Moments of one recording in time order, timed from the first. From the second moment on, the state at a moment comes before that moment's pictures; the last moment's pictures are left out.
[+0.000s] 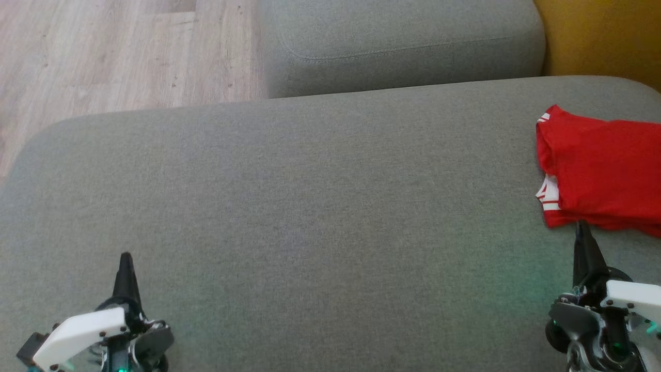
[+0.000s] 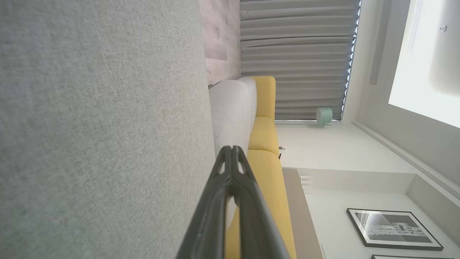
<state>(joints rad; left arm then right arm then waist) -0.06 0.05 0.08 0.28 -1.60 -0.12 0.11 -0.05 -0.05 -0.12 0.28 1.62 0.13 0.09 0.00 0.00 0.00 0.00</state>
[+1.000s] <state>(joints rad) -0.06 0.05 0.08 0.28 -1.60 -0.12 0.11 -0.05 -0.05 -0.12 0.28 1.62 0.13 0.10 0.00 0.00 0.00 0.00</state>
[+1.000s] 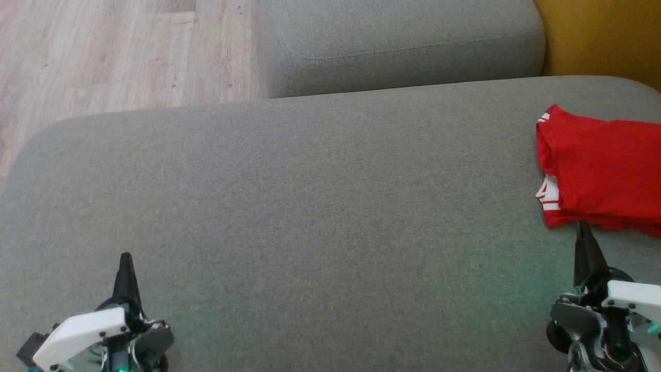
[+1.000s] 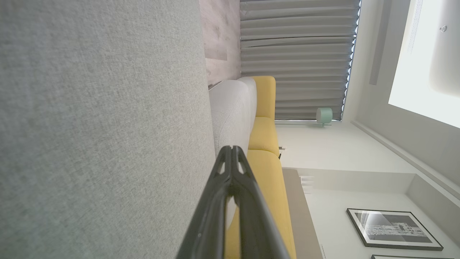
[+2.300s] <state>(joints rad) -0.06 0.05 0.08 0.28 -1.60 -0.12 0.11 -0.05 -0.05 -0.13 0.28 1.62 0.13 0.10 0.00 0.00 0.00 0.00</state>
